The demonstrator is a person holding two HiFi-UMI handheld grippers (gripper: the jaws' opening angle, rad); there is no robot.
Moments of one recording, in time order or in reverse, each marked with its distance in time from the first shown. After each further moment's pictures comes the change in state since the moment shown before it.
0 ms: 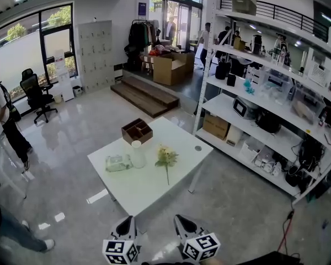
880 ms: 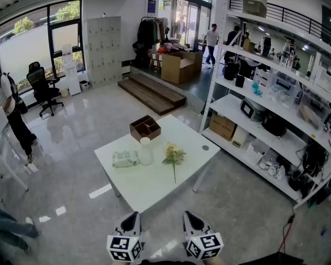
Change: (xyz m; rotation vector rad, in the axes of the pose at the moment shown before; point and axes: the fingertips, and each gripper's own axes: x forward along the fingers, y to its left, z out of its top) left arm -0.004 0.009 0.008 0.018 -0.007 -0.001; right arm 0.002 -0.004 0.004 -0.086 0.012 -0.109
